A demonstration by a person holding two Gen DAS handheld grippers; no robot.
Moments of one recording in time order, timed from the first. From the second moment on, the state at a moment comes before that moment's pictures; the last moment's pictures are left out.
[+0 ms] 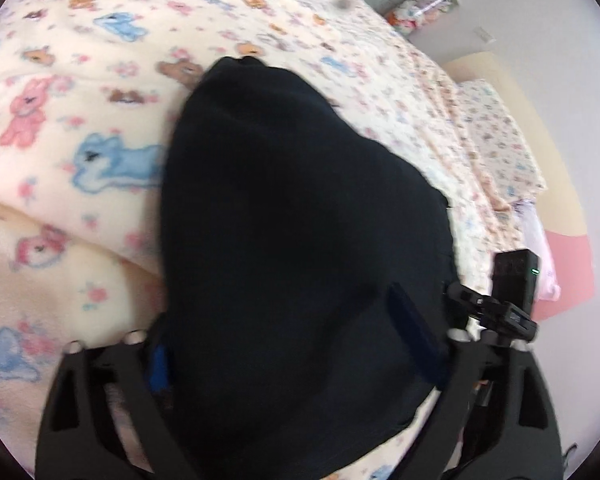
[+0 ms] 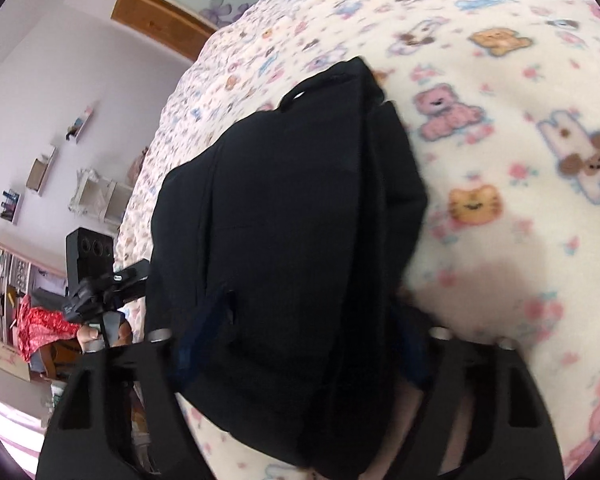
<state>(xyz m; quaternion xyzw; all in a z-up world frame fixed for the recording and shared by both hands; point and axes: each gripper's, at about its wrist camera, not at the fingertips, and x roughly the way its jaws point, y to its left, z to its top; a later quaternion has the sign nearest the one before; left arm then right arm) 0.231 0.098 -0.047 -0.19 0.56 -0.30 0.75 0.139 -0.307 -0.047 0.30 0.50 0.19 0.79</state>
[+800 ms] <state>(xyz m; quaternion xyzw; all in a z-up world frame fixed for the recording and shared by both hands) 0.209 0.090 0.035 -0.17 0.45 -0.32 0.82 0.135 -0.292 0.031 0.29 0.39 0.22 0.85</state>
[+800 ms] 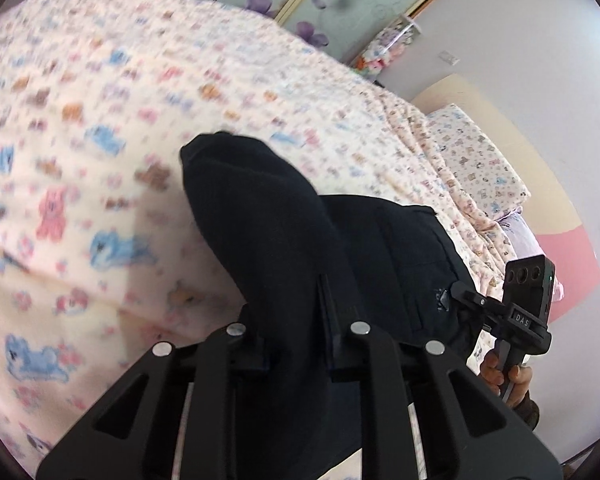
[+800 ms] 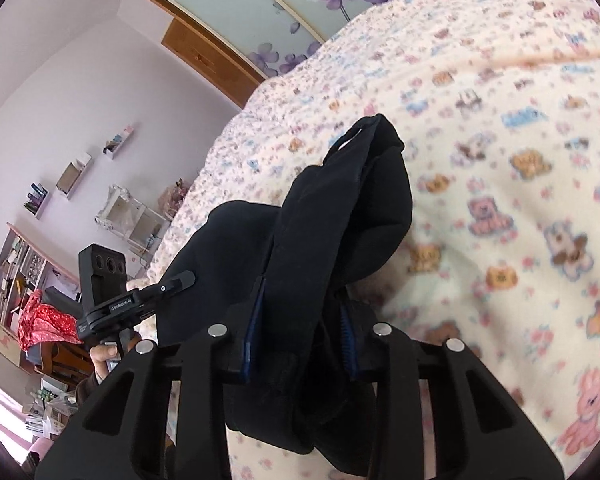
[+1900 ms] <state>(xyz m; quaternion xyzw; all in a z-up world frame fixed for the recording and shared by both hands) 0.241 0.053 0.042 -0.11 0.30 -0.15 0.94 0.163 -0.332 0.035 0.17 0.27 0.04 0.95</state>
